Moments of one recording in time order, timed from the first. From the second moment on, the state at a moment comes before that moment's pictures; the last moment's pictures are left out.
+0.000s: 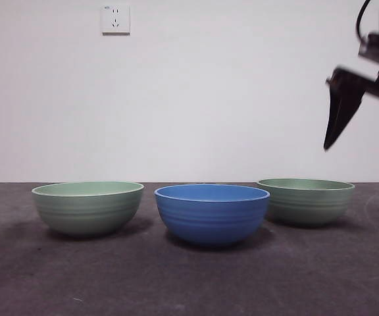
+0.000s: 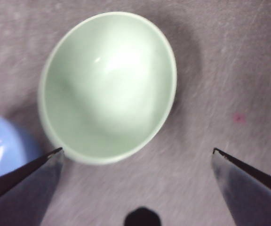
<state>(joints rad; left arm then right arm) 0.02 0.59 0.81 -0.96 0.71 0.11 0.09 1.43 0.95 -0.48 -0.26 0.18</state>
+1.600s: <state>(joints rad) 0.02 0.59 0.81 -0.97 0.71 0.11 0.12 1.52 0.98 -0.35 -0.21 0.19</state>
